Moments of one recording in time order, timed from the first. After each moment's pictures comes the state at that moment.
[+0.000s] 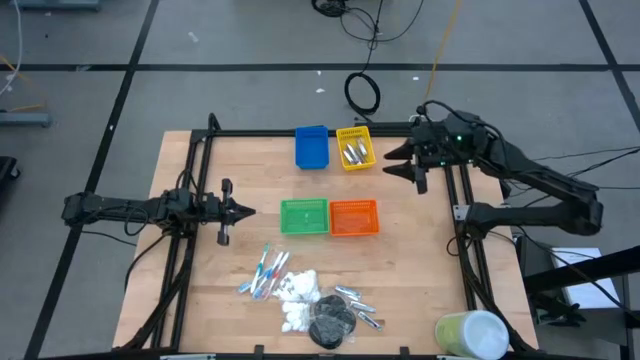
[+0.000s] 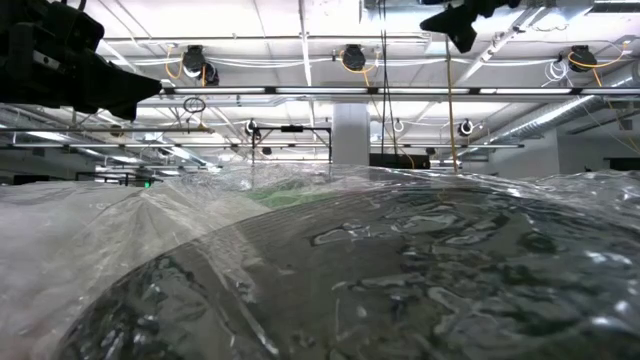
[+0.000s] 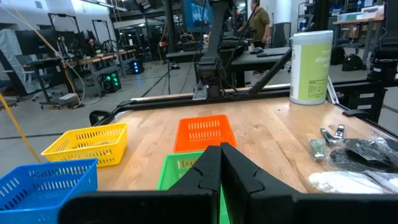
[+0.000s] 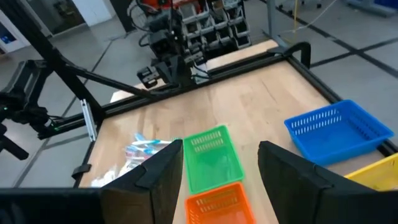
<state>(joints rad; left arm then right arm) -0.01 0.25 0.02 0.24 -0.01 0.12 -0.46 0.93 1.02 -0.42 -0.44 0.16</state>
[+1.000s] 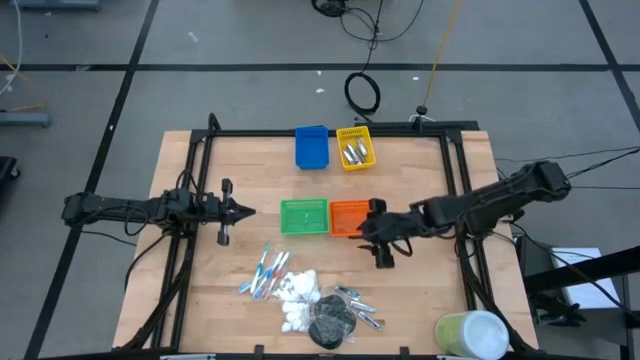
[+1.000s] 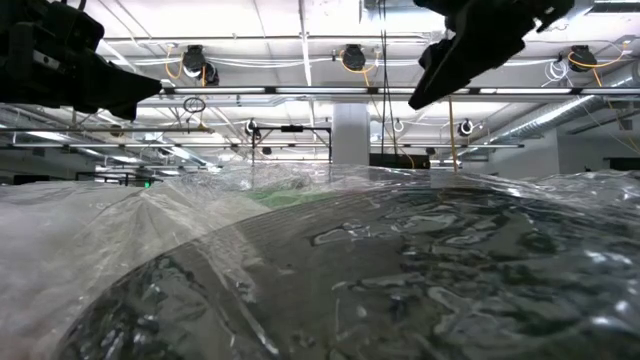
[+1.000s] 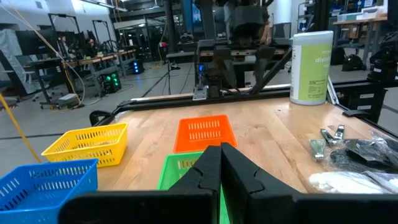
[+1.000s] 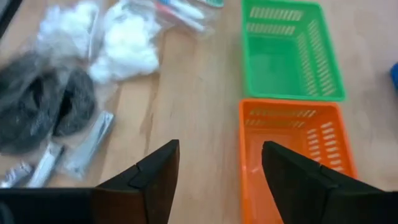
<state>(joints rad) -0.01 0.25 0.02 0.24 -0.01 0.12 0.25 1.34 0.92 -0.36 0.16 0.12</state>
